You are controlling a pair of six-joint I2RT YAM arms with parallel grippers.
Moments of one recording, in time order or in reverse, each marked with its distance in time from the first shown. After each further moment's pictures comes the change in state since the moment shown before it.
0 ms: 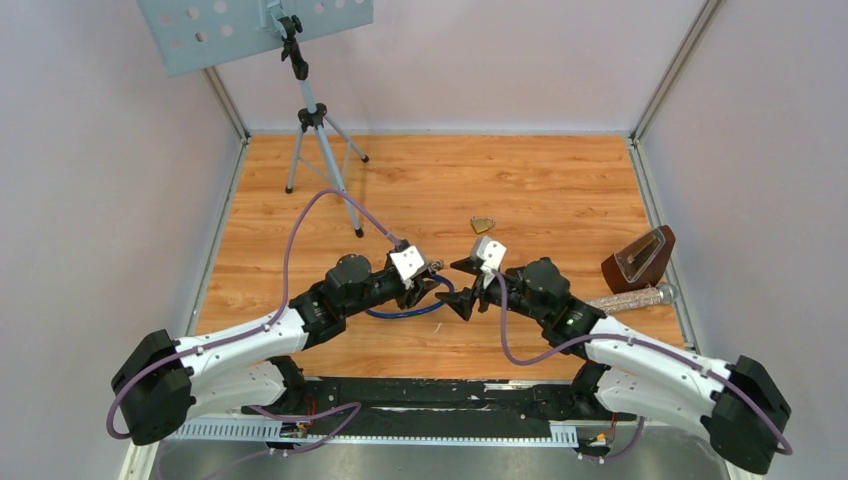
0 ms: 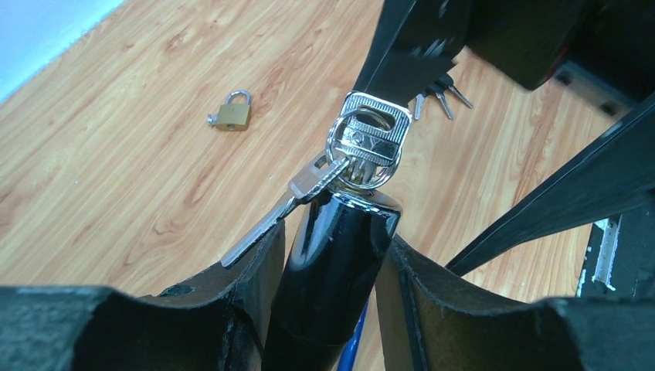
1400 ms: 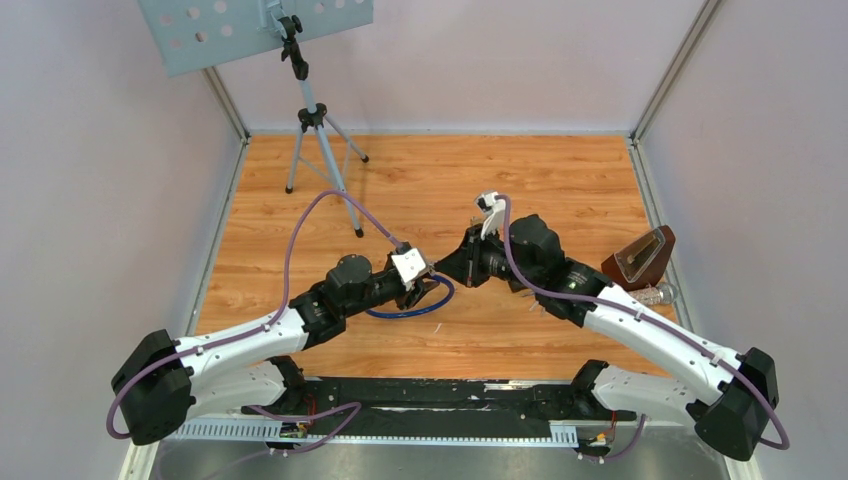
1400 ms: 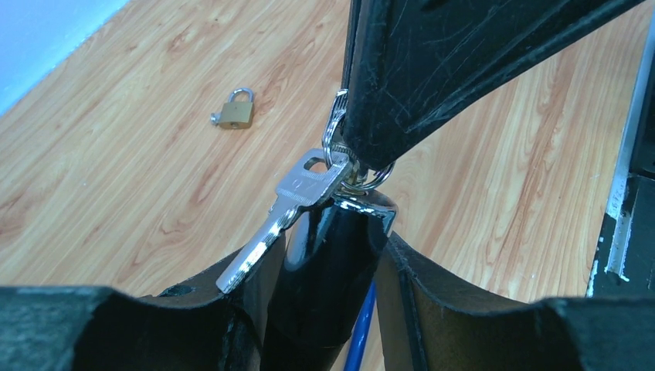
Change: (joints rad) left arm 0.000 0.000 0.000 -0.011 -0.003 0.038; right arm -0.050 0.065 0.397 -0.514 0.032 0.677
